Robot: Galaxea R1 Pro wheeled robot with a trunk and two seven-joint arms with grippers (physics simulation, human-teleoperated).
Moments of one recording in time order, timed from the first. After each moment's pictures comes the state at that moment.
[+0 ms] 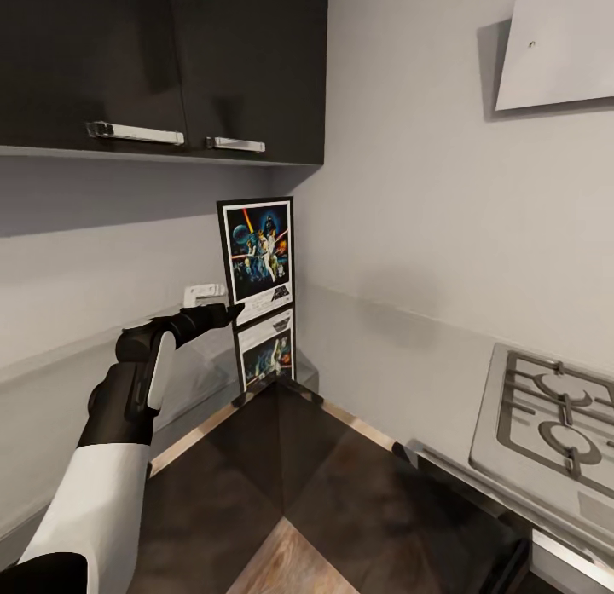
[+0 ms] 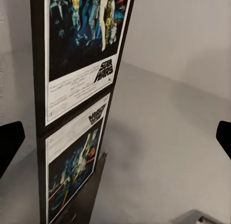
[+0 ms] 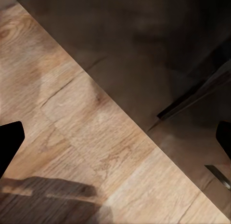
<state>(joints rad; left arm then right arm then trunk) -0.83 -0.03 0.11 -1.31 0.05 0.73 -0.28 -0.09 -0.04 0.02 -0.20 0.17 -0.50 -0.07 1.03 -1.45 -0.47</state>
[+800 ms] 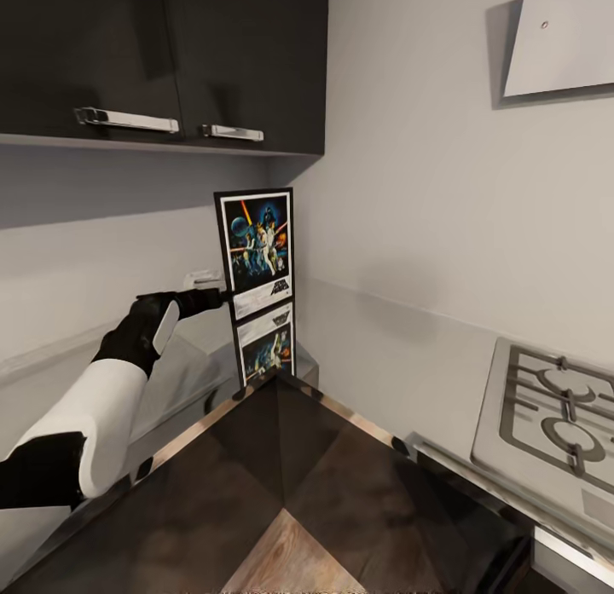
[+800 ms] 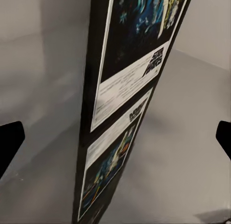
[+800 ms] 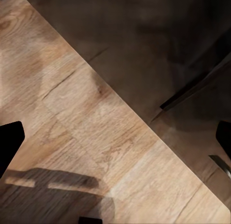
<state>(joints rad) -1.18 0.06 0.10 -0.66 0.05 0.52 -0.23 -0.09 -0.03 0.02 -0.20 0.17 -0.50 -0.07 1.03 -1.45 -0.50</state>
